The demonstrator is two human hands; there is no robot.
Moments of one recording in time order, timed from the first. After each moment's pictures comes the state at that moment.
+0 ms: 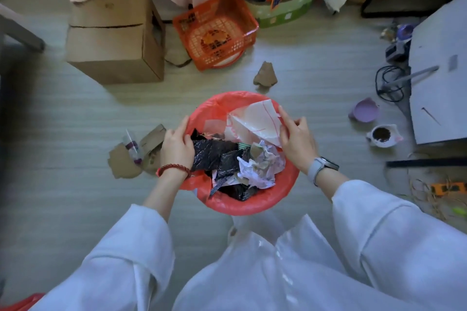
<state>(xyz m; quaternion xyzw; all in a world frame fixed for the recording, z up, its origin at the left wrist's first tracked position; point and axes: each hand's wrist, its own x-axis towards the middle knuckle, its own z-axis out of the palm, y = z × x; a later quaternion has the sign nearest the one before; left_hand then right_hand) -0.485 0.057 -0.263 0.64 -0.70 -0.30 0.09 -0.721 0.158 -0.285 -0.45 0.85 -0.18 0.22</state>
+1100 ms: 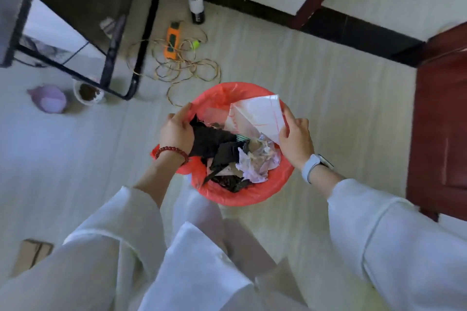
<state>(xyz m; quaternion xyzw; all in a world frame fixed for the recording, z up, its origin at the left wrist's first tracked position) -1.034 0.719 -0.355 0.10 -0.91 -0.34 -0.22 -0.960 0.963 -0.375 0.25 0.93 -0.25 0.12</state>
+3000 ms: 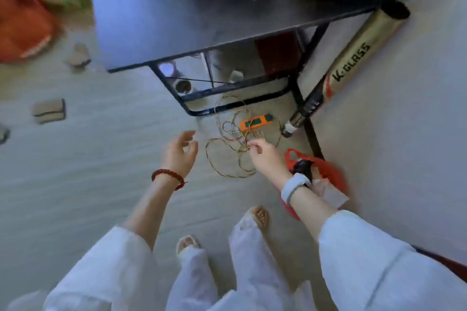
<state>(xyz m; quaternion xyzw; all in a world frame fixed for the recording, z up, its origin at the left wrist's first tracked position) -1.212 0.813 -0.284 0.54 -0.72 -0.44 0.03 -1.360 0.938 -0.294 -0.23 0.82 -0.26 0.45</state>
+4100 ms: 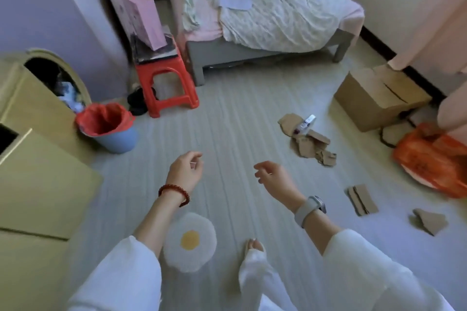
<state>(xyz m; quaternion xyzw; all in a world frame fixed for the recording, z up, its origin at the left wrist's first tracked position) -0.280 0.712 -0.162 0.89 -0.19 -0.20 0.36 -0.419 0.557 -0.163 -0.79 0.38 0.03 0.48</state>
